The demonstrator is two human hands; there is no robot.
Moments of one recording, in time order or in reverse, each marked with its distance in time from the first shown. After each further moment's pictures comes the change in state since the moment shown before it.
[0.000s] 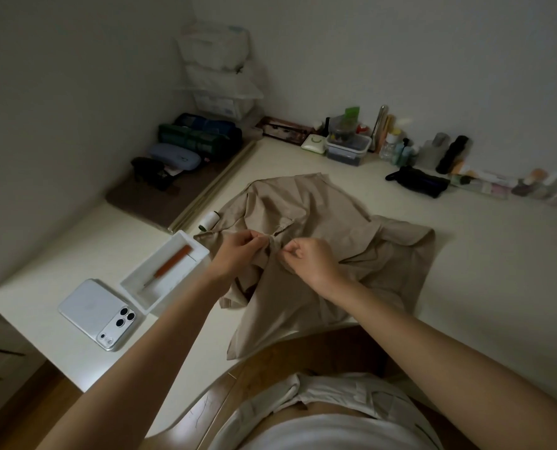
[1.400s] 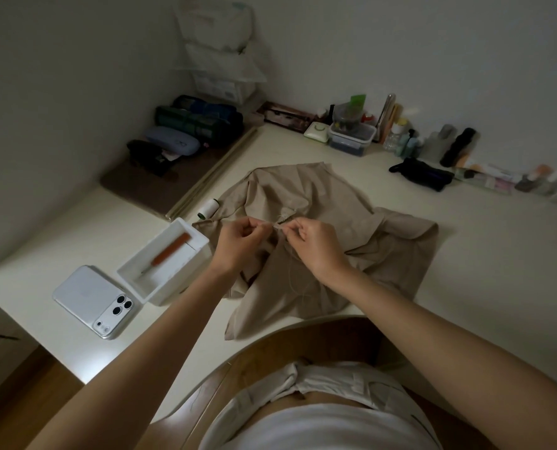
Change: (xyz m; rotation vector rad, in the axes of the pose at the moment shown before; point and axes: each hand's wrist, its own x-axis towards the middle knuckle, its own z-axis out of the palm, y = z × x) left_hand -0.005 -0.001 0.005 -0.112 0.113 0.119; right_hand 0.005 -0.012 -0.003 0.040 0.112 -0.081
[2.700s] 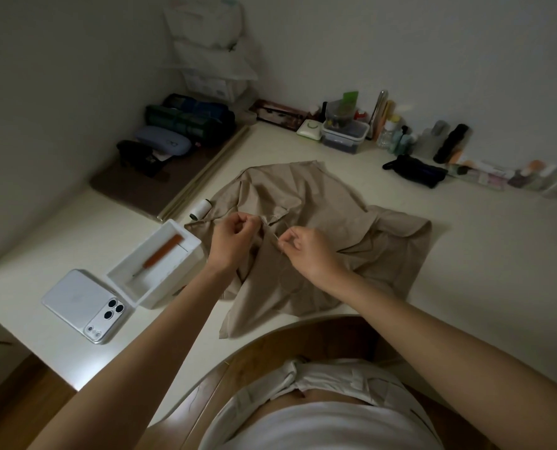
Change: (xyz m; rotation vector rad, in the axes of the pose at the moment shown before) left_hand 0.008 0.001 0.011 -0.009 0.119 -0.019; right_hand -0.004 0.014 0.001 -0.037 -0.127 0.094
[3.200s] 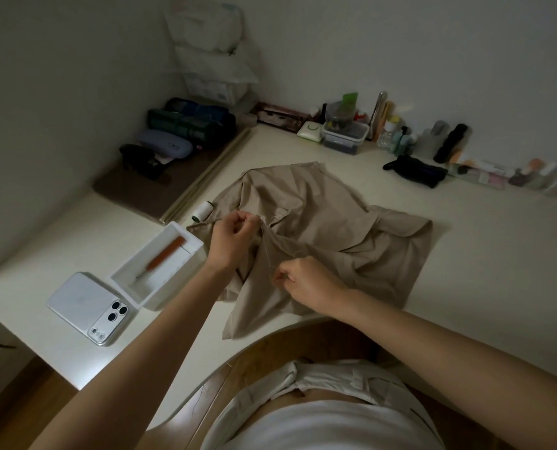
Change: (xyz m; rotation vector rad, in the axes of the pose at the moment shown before) left_hand 0.001 0.003 -0.005 0.018 -0.005 0.016; right_hand -0.030 -0.001 0.002 -0.188 -0.316 -0.128
